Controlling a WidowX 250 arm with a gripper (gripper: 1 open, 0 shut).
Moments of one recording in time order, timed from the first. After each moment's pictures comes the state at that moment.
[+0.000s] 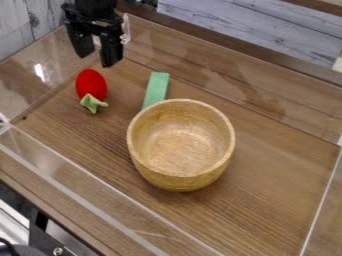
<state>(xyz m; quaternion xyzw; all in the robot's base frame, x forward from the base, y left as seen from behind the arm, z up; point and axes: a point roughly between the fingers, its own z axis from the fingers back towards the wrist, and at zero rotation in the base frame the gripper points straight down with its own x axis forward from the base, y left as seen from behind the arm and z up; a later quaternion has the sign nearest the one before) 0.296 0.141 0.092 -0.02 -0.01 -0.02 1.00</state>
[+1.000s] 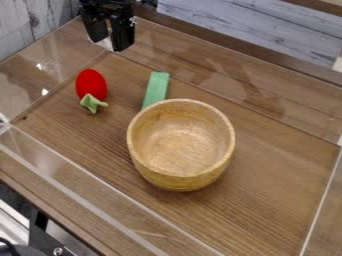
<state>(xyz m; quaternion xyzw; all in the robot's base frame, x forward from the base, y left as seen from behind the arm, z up) 0.311 0.146 0.109 -0.04 -0.02 -0.06 1.00</state>
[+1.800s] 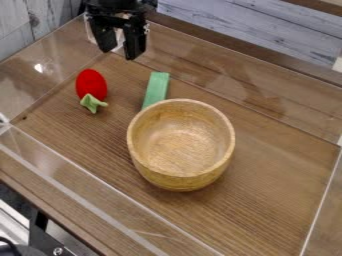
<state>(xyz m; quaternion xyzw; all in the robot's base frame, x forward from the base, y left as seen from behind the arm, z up) 0.316 0.121 0.100 -0.06 -0.01 -0.02 1.00</state>
